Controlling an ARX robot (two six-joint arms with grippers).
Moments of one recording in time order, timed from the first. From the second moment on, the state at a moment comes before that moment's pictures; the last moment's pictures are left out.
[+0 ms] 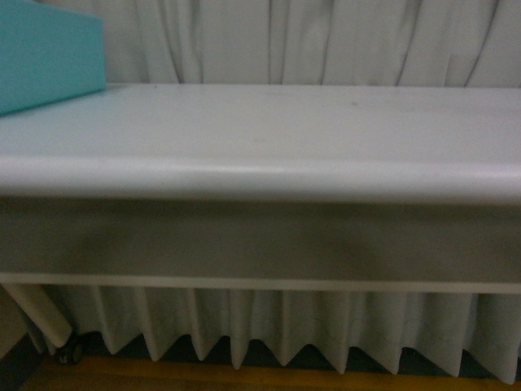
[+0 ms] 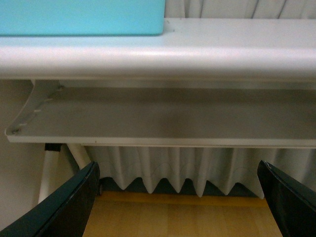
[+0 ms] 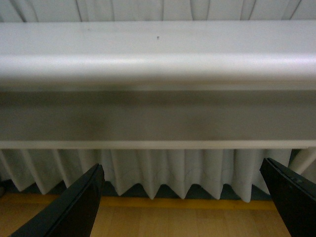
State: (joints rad) left arm 0.00 0.01 0.01 0.00 0.00 0.00; right arm 0.00 0.00 0.01 0.00 0.00 -0.01
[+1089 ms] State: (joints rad) left arm 0.00 0.01 0.01 0.00 0.00 0.00; right arm 0.00 0.00 0.01 0.00 0.00 -0.01
